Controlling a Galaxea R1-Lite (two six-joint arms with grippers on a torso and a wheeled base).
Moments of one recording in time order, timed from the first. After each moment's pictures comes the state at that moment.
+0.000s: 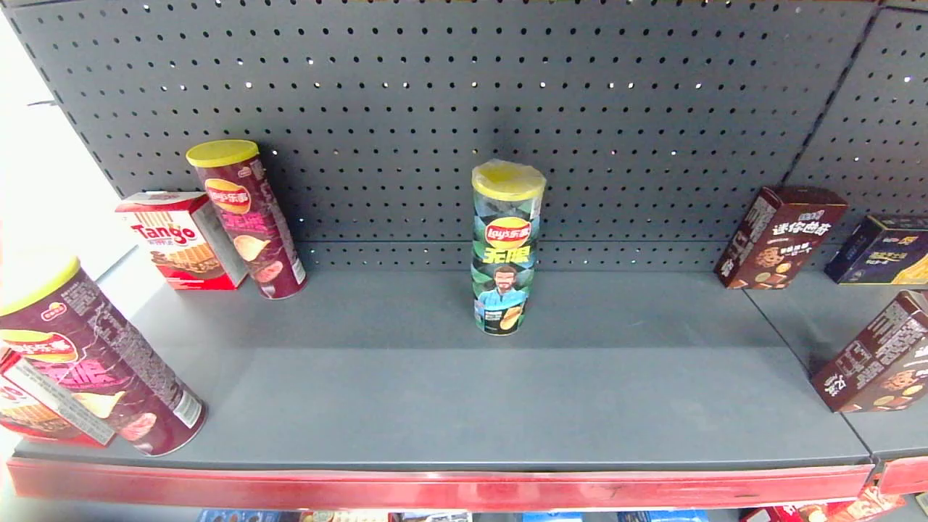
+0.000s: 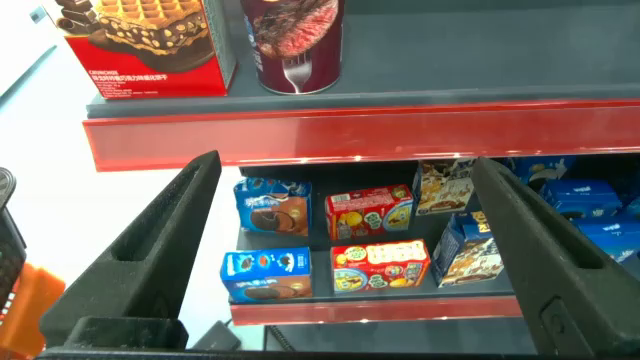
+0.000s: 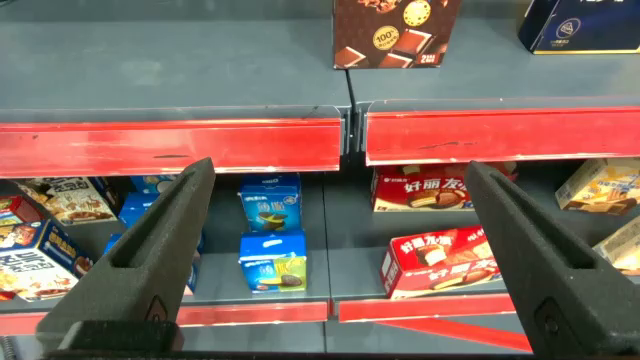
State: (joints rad) left arm 0.00 0.00 0.00 0.00 -0.02 0.01; right arm 0.01 0.00 0.00 0.00 -0.06 0.00
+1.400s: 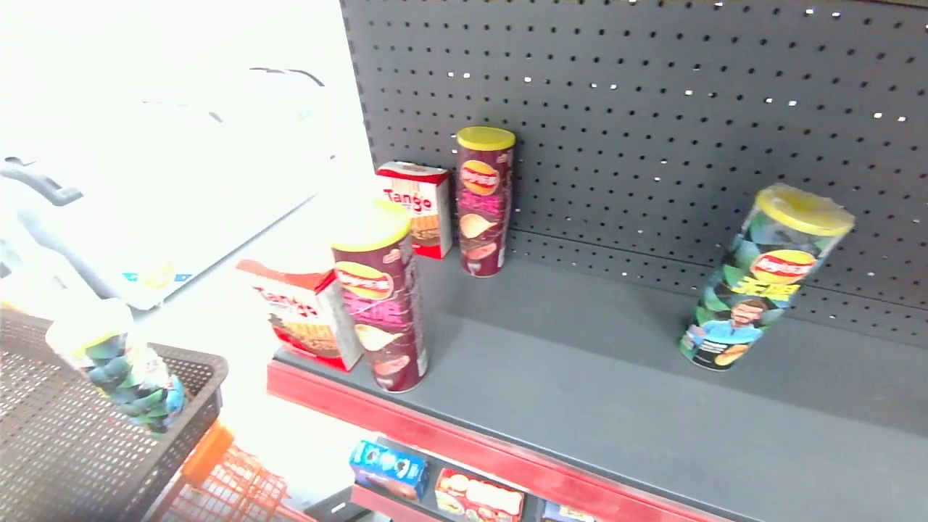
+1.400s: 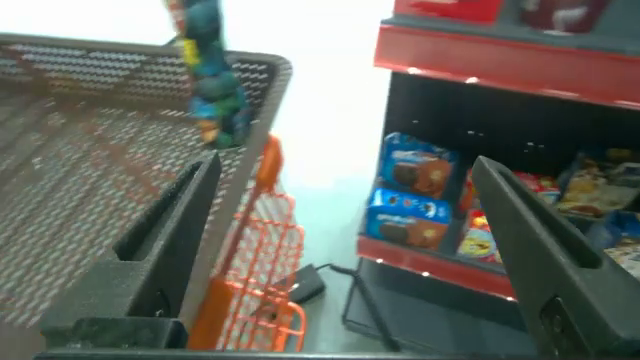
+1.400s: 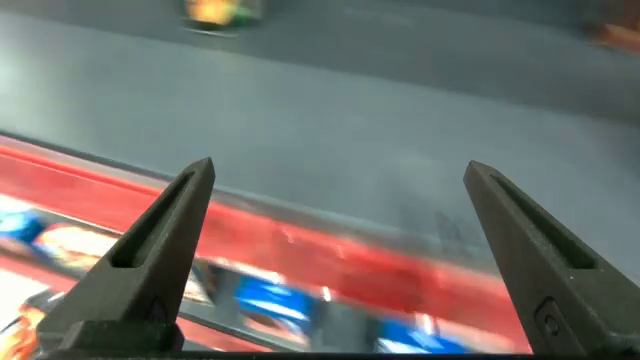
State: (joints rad) left arm 0.00 0.00 0.00 0.00 -0.02 0.01; right arm 0.01 0.00 0.00 0.00 -0.06 0.00
